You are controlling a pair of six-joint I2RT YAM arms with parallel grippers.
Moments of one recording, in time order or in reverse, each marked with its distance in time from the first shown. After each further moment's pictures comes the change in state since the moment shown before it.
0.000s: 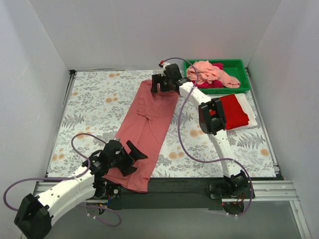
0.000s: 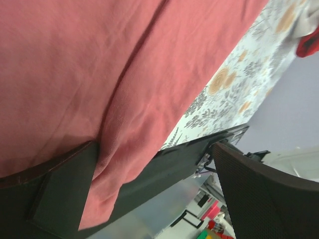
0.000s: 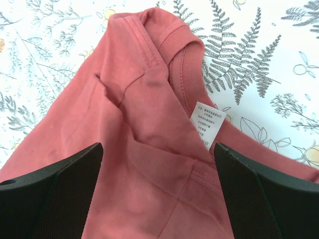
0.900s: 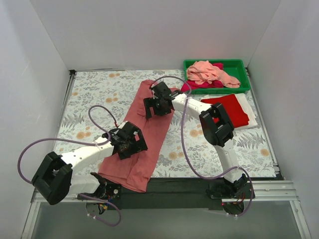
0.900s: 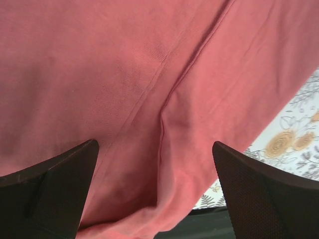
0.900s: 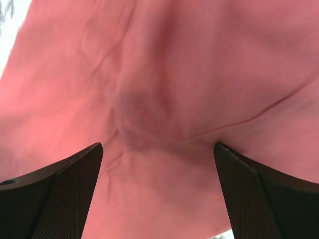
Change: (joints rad) left arm -0.048 0.565 0.436 -0.209 -0.336 0.361; right arm 0.210 -0.373 -0.545 -0.161 0.085 0.124
